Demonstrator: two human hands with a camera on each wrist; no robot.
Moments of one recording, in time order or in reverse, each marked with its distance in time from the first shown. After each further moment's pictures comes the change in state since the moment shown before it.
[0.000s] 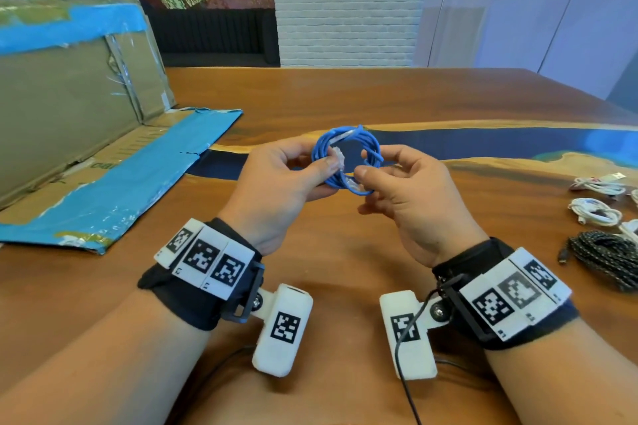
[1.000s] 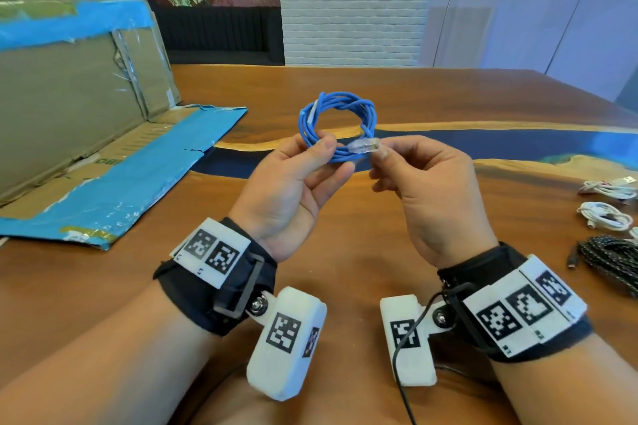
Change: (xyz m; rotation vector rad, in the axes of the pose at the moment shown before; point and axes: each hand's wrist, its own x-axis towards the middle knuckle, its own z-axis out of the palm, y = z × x) left_hand -0.006 0.010 0.007 -0.635 0.010 -0.200; right_hand -0.003 -0.006 0.002 -0.054 0.033 -0.265
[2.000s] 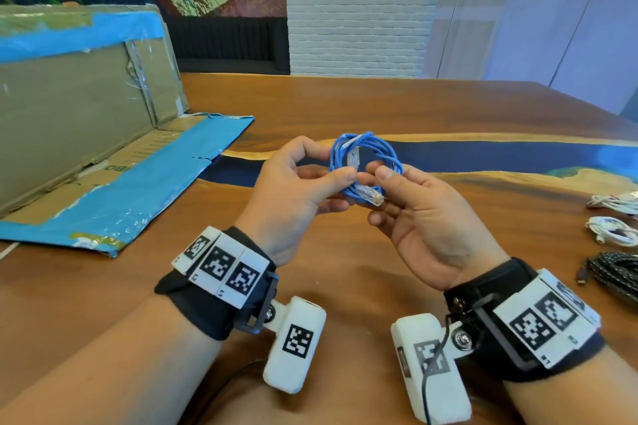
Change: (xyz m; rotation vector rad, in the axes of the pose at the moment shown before) left_hand 0.002 0.002 -0.007 0.533 0.007 0.164; right_hand -0.006 -0.005 0.005 0.379 -0.133 0.436
